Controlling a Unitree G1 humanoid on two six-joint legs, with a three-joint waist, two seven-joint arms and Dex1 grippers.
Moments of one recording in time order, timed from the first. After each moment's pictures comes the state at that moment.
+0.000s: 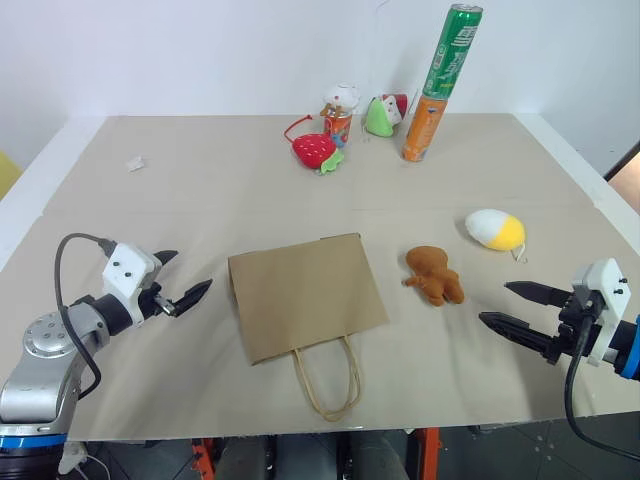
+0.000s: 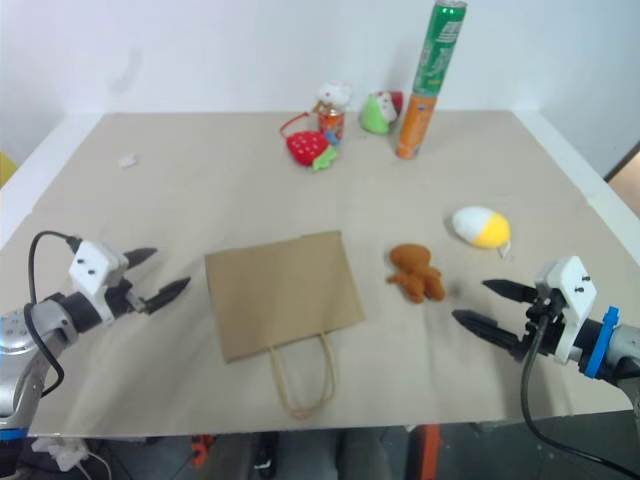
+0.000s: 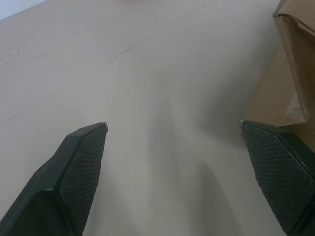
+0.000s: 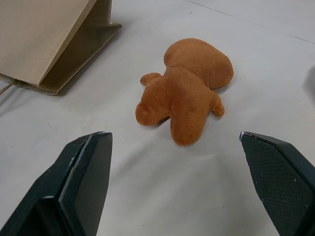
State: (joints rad) left arm -0.05 0.65 0.24 -0.21 -0.33 0.29 -0.73; right arm 0.14 -0.92 -0.51 -0.19 0.59 0.48 1.05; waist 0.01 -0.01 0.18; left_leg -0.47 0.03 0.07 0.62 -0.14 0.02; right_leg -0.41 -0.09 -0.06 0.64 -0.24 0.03
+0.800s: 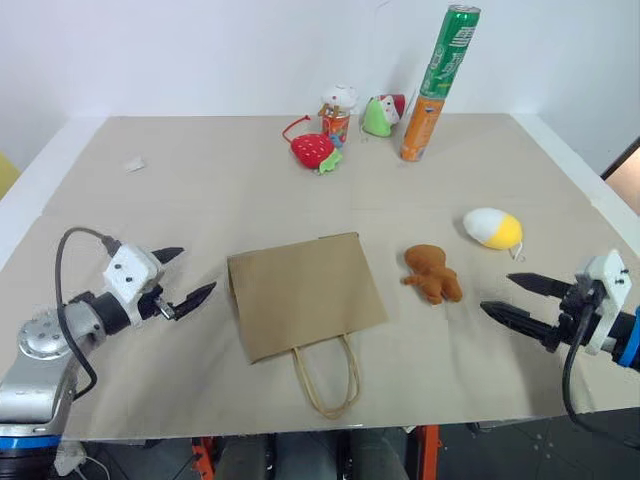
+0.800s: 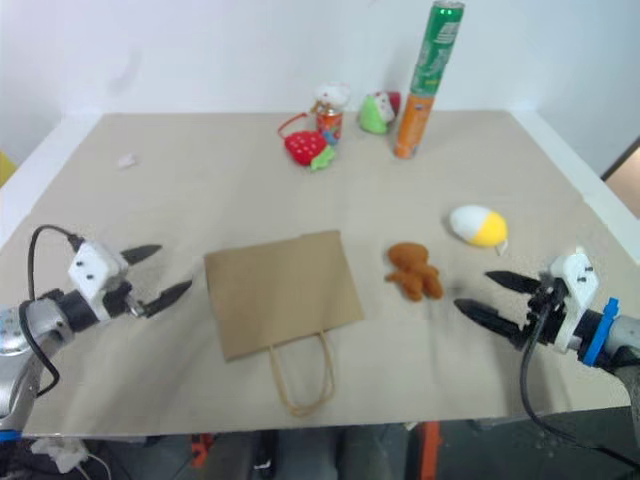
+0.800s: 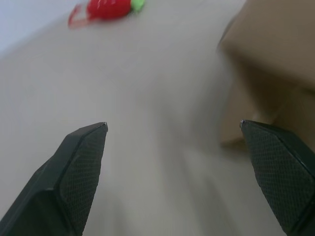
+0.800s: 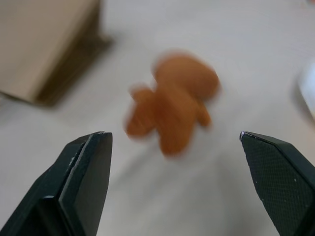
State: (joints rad) left arm -0.08 0.73 0.23 -0.24 -0.32 0.15 -0.83; right arm 0.03 -0.95 -0.48 -0.18 0.64 0.53 1.07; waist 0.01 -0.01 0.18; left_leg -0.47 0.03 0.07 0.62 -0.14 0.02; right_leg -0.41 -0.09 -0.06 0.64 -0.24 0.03
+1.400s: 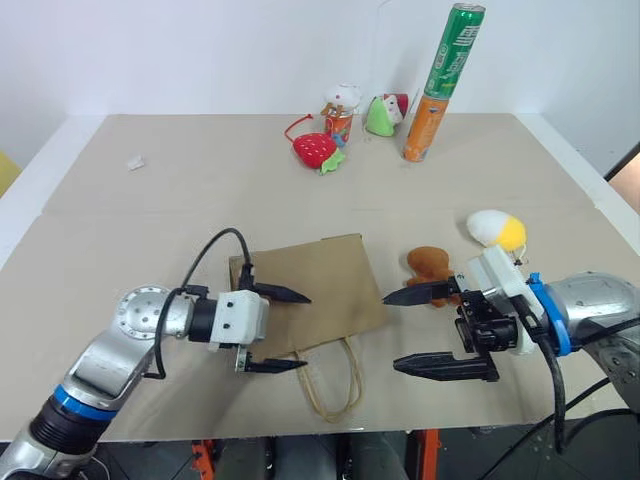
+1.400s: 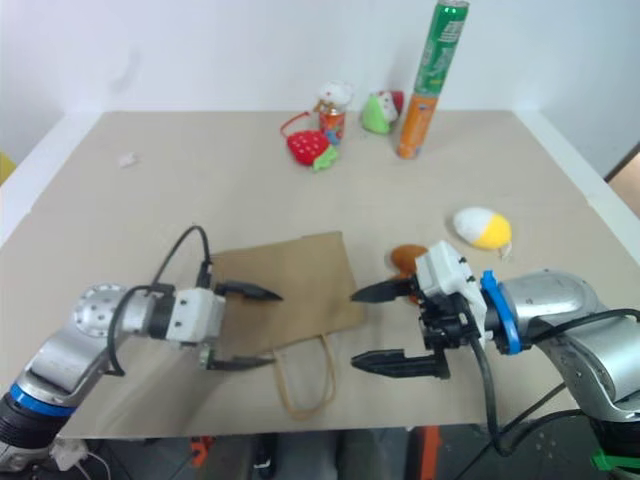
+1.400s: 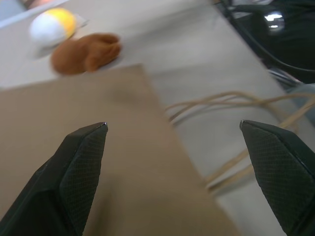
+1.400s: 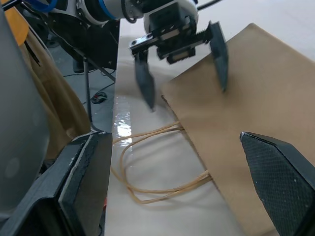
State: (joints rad) left arm -0.33 0.69 -0.26 -0.35 -0.29 0.03 -1.19; right arm -0.25 -0.99 -0.11 -0.52 0.82 0.63 1.22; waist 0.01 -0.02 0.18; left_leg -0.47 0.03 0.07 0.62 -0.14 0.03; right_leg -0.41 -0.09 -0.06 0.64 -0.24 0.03
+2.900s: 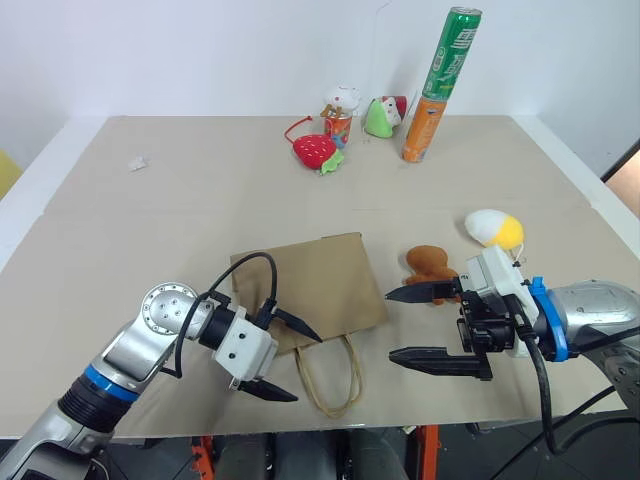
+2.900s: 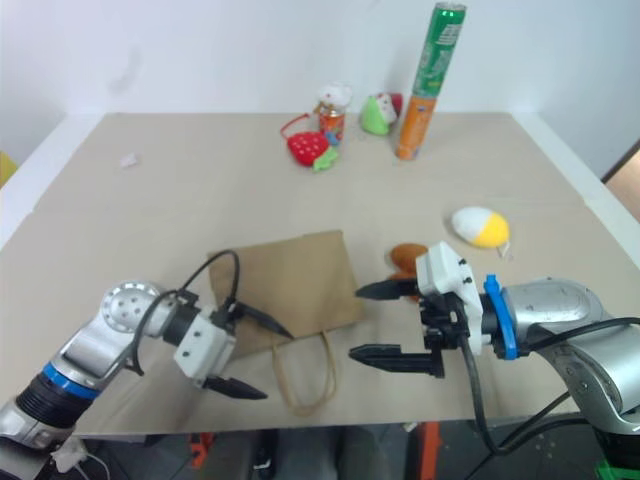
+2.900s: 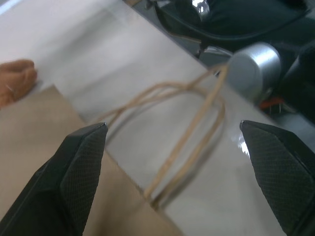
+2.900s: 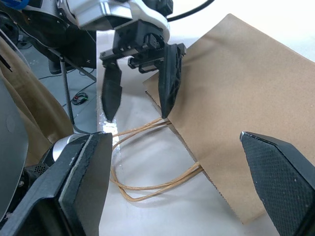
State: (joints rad) left arm -0.39 0.68 -0.36 -0.15 -0.20 -0.26 -1.41; right arm -0.17 -0.99 -0.16 -0.57 0.83 0.68 1.11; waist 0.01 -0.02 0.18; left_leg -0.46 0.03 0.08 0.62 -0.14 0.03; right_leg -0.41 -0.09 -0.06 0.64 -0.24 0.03
